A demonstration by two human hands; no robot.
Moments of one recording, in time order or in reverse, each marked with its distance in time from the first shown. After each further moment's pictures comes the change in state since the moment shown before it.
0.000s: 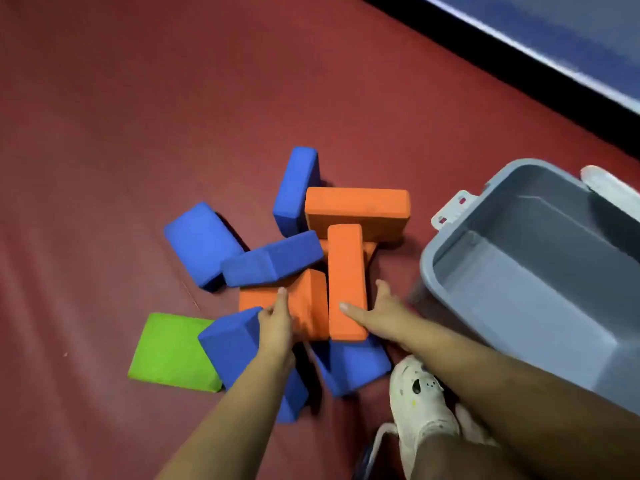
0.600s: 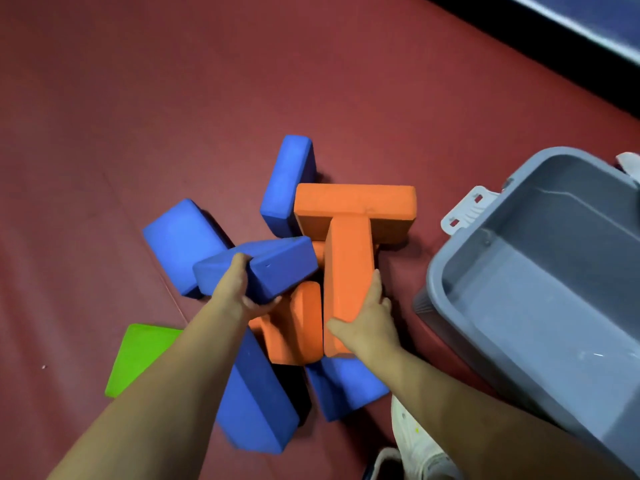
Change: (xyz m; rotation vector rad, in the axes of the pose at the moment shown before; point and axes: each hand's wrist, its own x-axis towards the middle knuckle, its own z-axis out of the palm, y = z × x) left_hand 0.084 0.080 0.022 -0.207 0.007 -0.278; right_hand 0.046 0.000 0.025 0.073 0.222 -0.059
